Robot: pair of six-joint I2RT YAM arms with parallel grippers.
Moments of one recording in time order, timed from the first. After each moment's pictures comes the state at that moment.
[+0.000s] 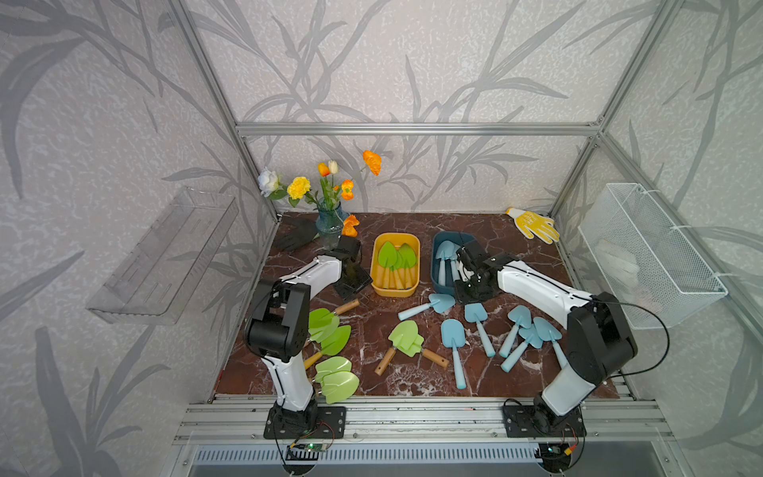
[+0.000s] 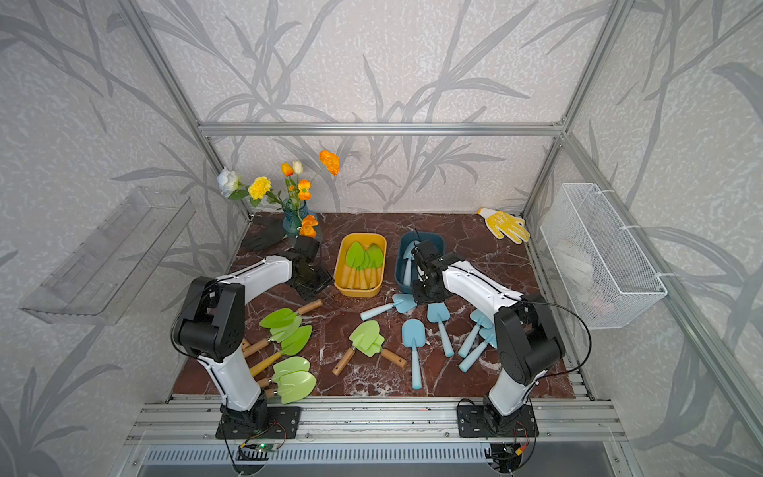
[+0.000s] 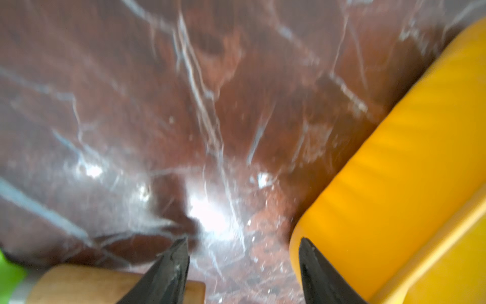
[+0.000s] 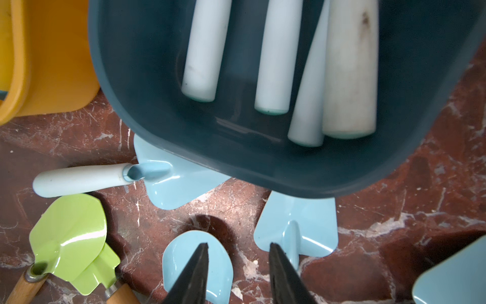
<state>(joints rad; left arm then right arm) -0.23 1.80 1.17 -0.65 0.12 -0.93 0.48 1.69 1.22 -0.83 -0.03 0.34</state>
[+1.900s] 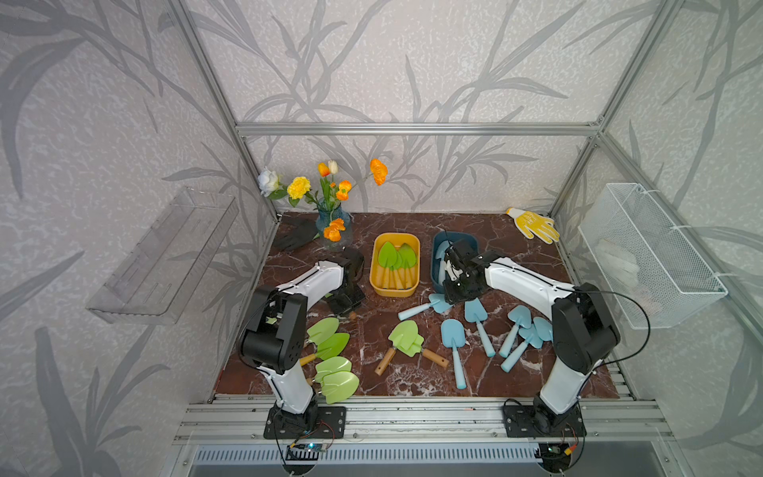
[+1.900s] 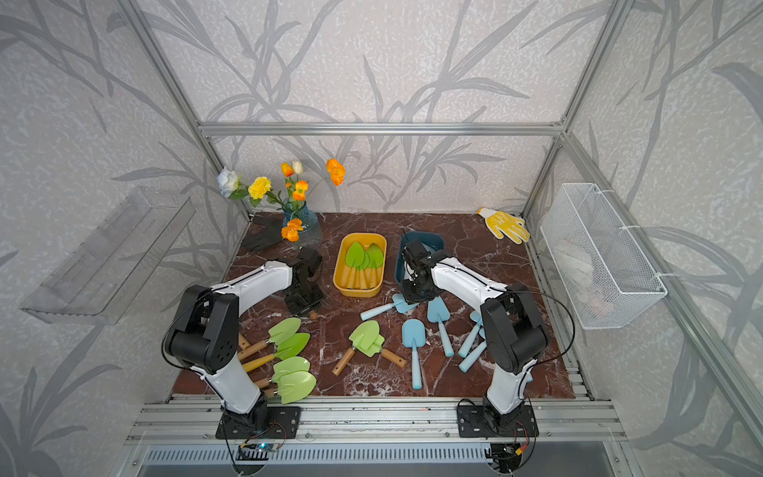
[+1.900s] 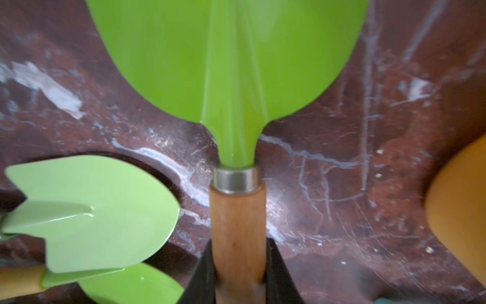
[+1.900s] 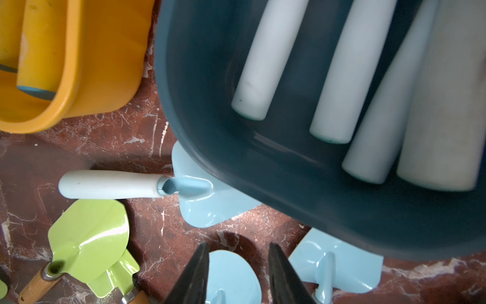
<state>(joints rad) -0.28 1.73 1.19 -0.96 -0.03 -0.86 0.53 1.78 1.29 -0.81 -0.09 0.32</state>
